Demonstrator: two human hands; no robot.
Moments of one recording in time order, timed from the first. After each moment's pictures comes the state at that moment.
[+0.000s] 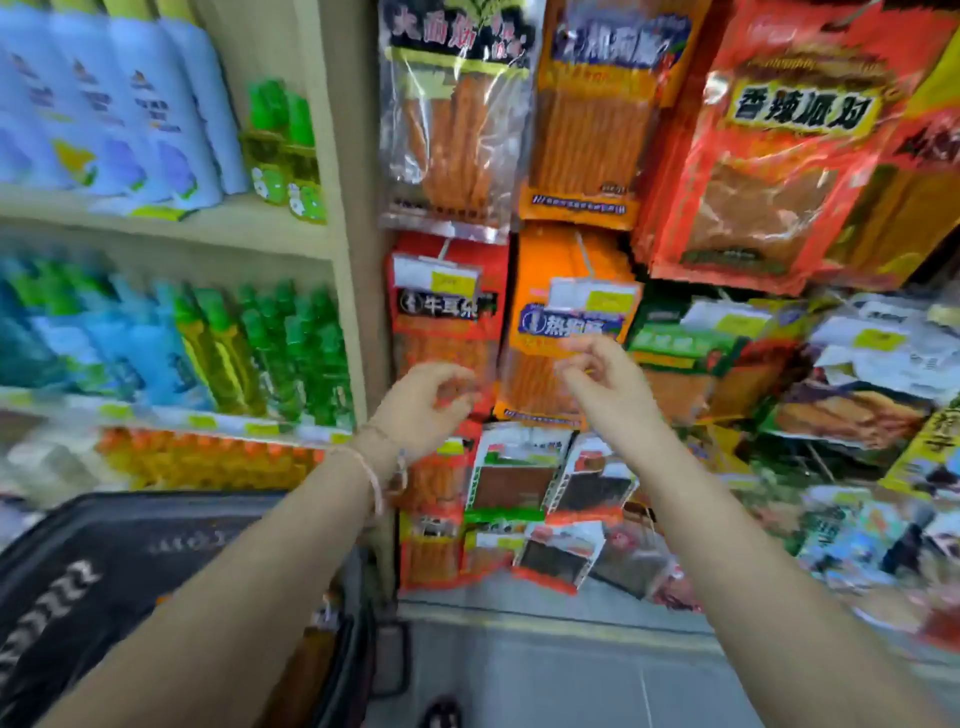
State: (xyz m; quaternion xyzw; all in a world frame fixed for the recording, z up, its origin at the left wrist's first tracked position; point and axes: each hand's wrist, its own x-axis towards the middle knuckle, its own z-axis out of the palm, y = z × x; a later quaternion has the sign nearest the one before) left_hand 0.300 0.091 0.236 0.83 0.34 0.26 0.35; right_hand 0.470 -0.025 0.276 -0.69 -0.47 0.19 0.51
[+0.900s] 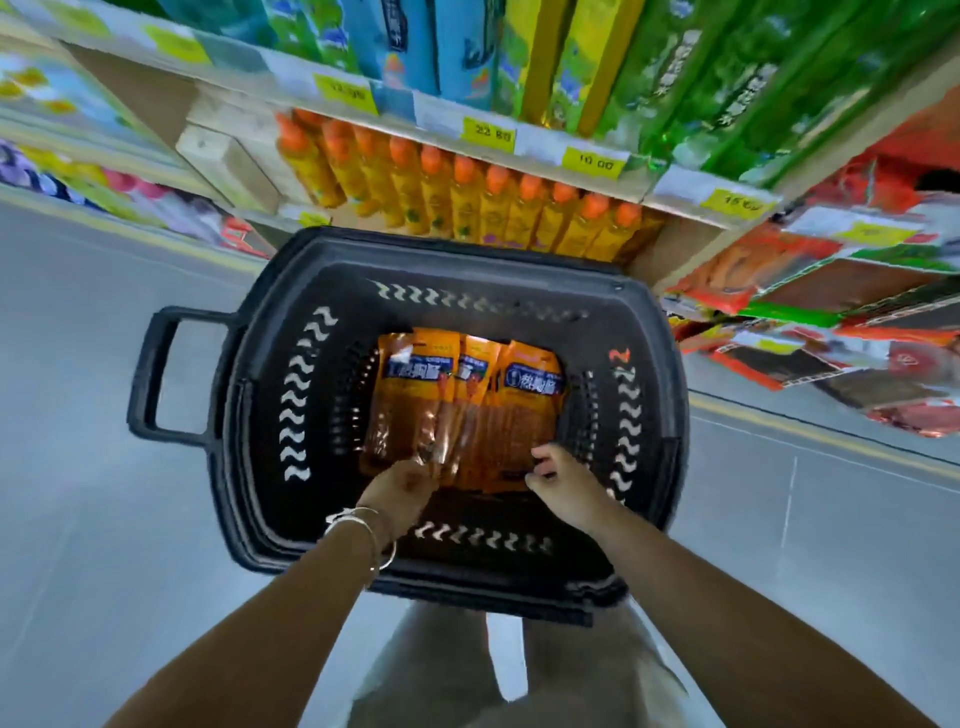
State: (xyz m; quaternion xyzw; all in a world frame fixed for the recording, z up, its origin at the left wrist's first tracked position) left_hand -0.084 0.122 -0.072 0.53 0.67 -0.11 0.51; right_hand 0.133 0.059 -0.102 -0.73 -0.31 0.60 0.02
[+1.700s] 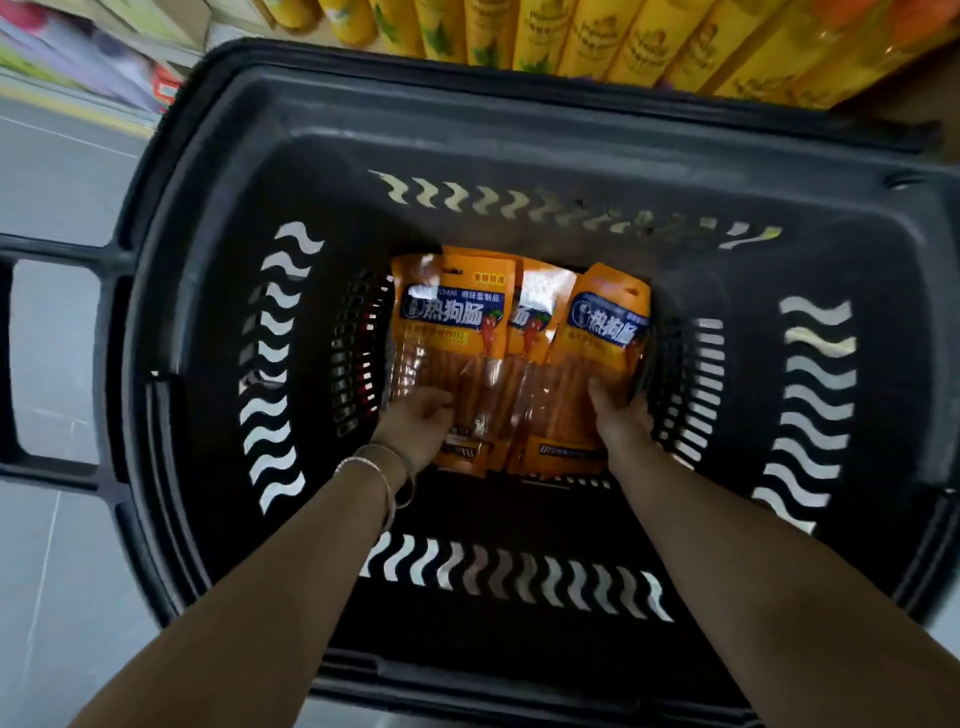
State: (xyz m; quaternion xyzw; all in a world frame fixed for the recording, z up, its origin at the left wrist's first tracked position) left_hand -0.110 0.185 -0.232 0.46 0.68 -0.09 0.56; right_hand 0.122 0.094 -0.308 -0.88 0.01 0.45 0.12
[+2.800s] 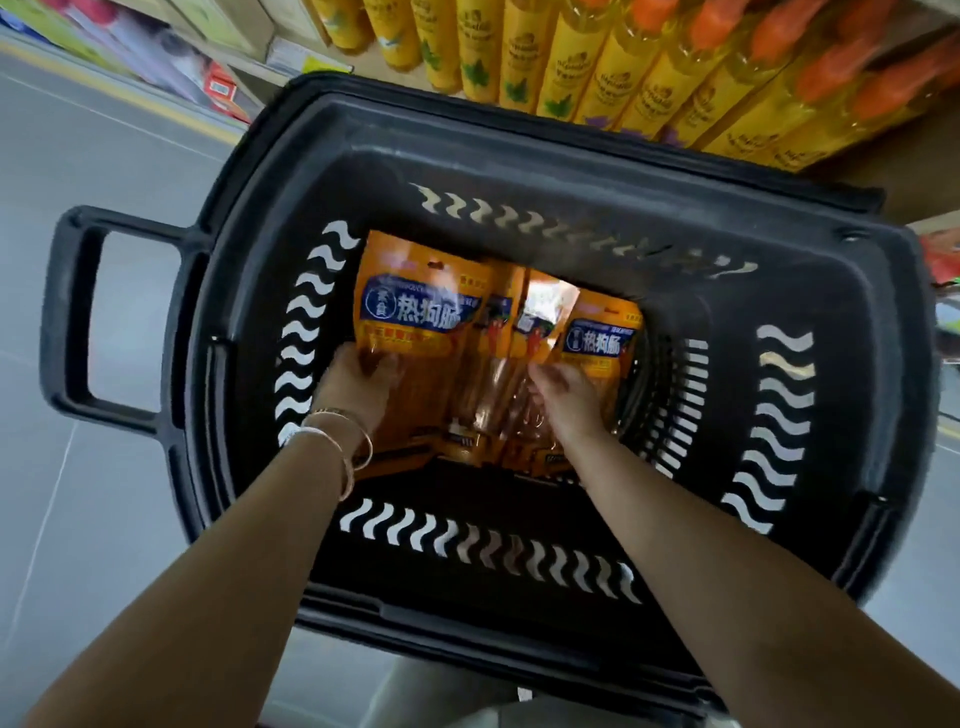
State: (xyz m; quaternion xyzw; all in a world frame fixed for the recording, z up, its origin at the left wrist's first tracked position) left_hand -0.148 0.220 -0.187 0.43 0.79 -0.02 0.44; right_hand 0.071 0.140 -0.240 -0.79 -0.15 0.55 0.22
